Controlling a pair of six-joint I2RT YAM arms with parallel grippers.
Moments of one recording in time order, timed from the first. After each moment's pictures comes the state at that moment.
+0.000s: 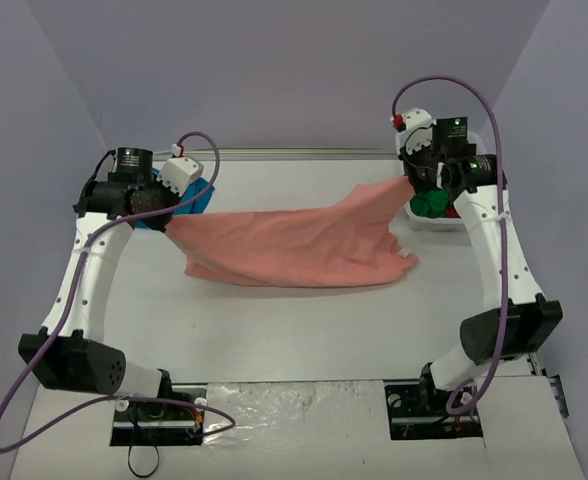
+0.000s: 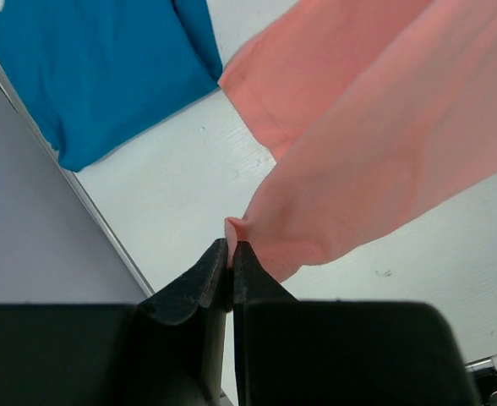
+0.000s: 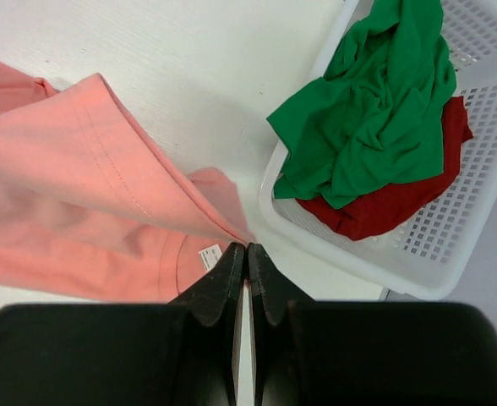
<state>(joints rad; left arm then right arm) -0.11 1.43 1.58 -1.07 0.09 0.53 0.13 1.60 1.74 -0.88 -0.04 -0.38</state>
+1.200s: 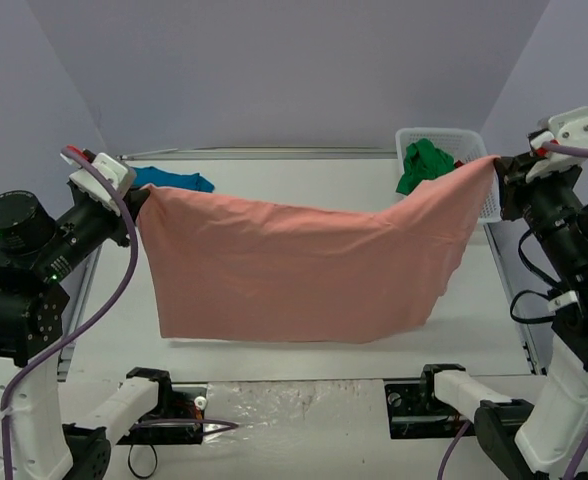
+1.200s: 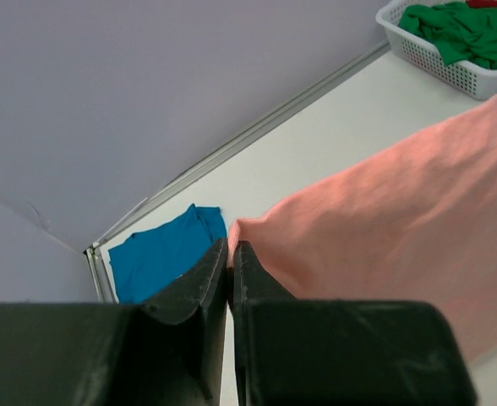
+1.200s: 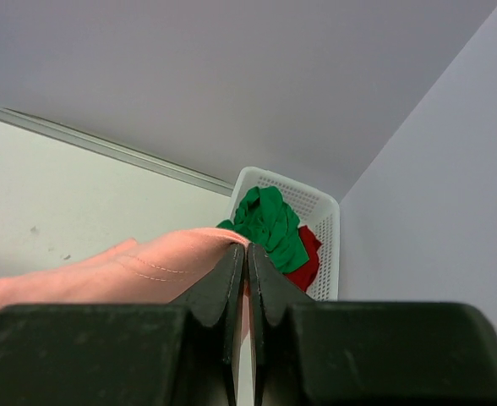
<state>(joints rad) -0.10 0.97 1.77 -0.95 0.40 0.36 0.01 1.07 2.07 -1.02 -0.16 -0.29</state>
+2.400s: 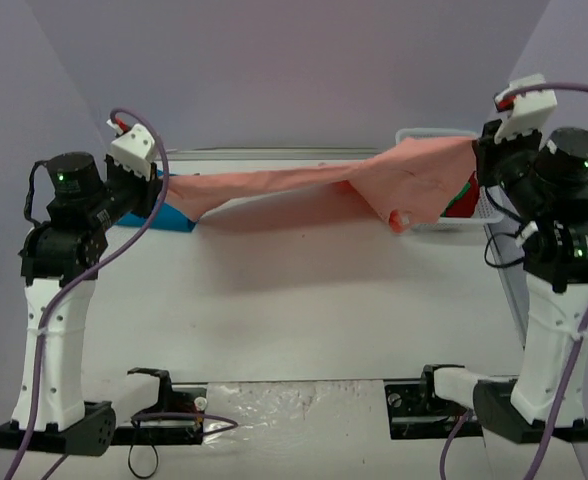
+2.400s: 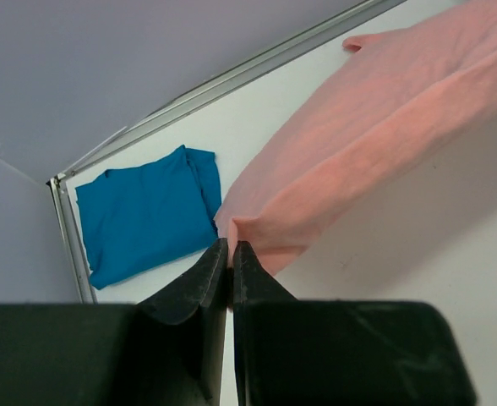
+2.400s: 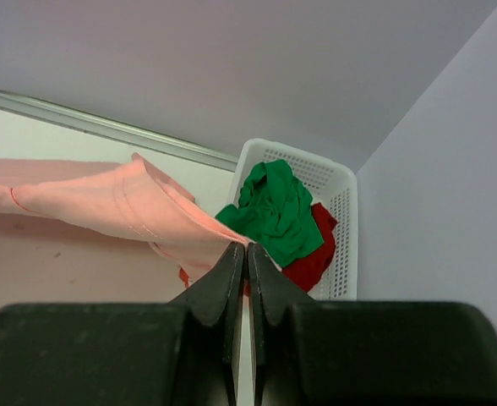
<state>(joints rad) -0.08 1.12 1.63 -0.81 0.30 0.29 0.01 1.22 1.95 -0.87 -0.10 -0.26</state>
